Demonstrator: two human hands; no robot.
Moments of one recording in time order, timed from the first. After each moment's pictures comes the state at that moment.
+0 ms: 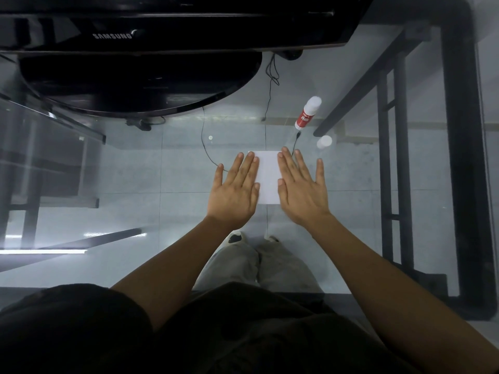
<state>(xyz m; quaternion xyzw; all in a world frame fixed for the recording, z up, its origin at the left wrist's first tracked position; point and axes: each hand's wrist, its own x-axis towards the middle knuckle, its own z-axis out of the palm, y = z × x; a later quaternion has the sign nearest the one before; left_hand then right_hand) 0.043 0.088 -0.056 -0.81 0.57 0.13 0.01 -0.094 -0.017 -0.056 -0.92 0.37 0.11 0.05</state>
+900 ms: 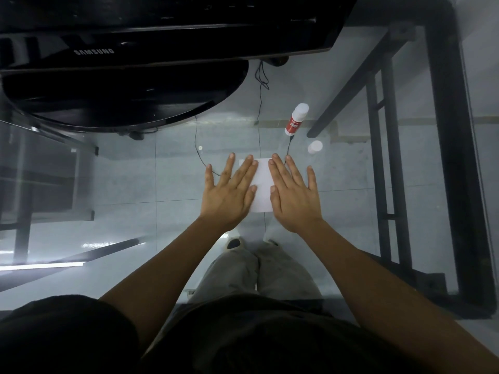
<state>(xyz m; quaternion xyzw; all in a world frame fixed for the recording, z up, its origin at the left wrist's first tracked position) 0.054 0.072 -0.057 -0.78 0.60 0.15 0.06 -0.094 -0.016 -0.060 -0.92 0.37 0.09 0.10</state>
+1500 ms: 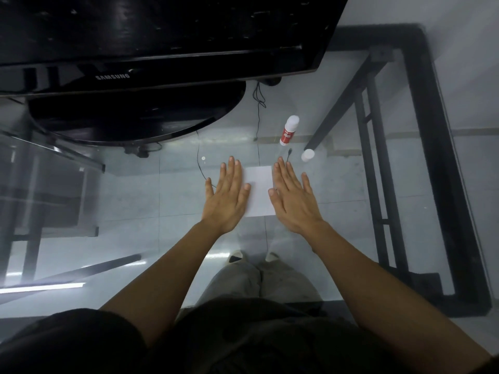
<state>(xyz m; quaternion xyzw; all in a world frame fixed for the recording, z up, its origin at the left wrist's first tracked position) 0.056 0.077 -0.045 -0.81 0.52 0.26 -0.11 -0.098 -0.019 -0.044 -0.90 0.38 0.05 0.20</state>
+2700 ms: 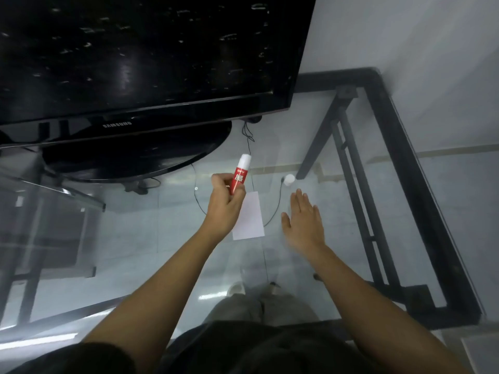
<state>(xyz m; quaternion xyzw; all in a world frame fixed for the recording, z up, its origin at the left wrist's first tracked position) 0.042 0.040 0.032 -0.74 0.35 0.36 -0.45 -0.131 -0.026 -0.035 -0.82 0.53 0.04 0.21</state>
